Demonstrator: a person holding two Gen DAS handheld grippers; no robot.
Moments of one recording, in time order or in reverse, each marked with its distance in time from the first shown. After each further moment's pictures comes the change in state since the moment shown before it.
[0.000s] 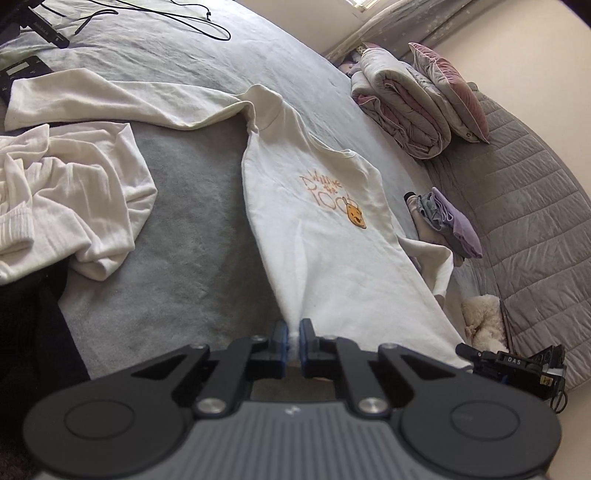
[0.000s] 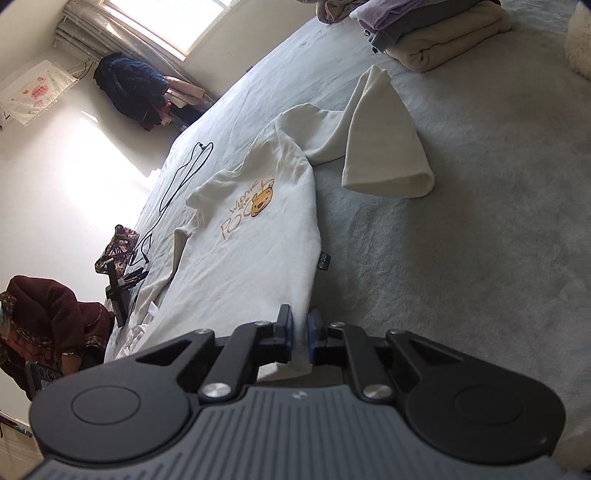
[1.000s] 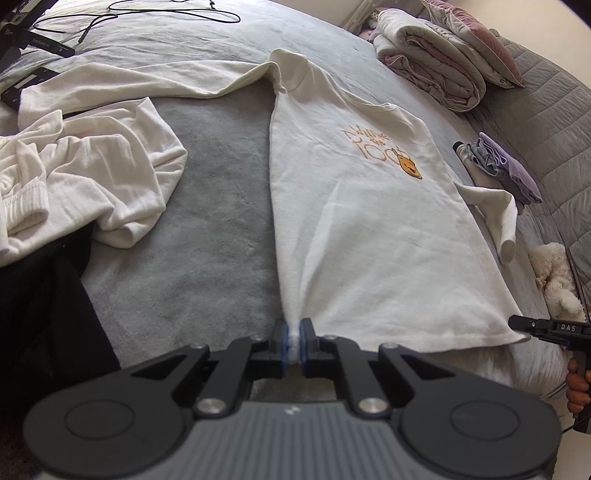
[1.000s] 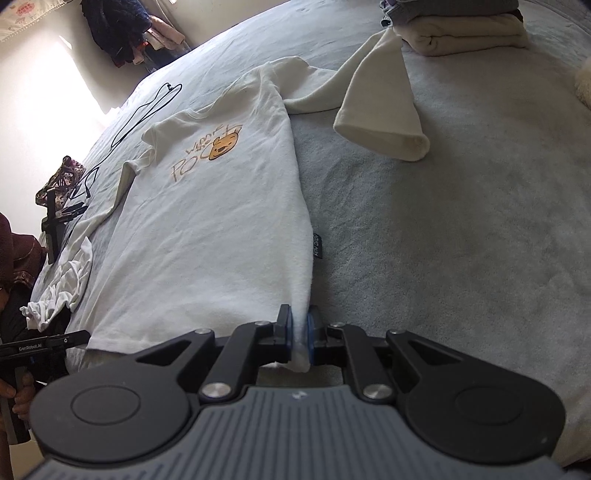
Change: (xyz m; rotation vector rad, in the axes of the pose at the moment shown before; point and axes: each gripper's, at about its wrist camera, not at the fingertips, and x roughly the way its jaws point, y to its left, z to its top) left arm 0.031 -0.001 -0.023 0.121 0.043 0.189; right arm 0.030 0.019 -0.025 -0.173 0.080 -0.228
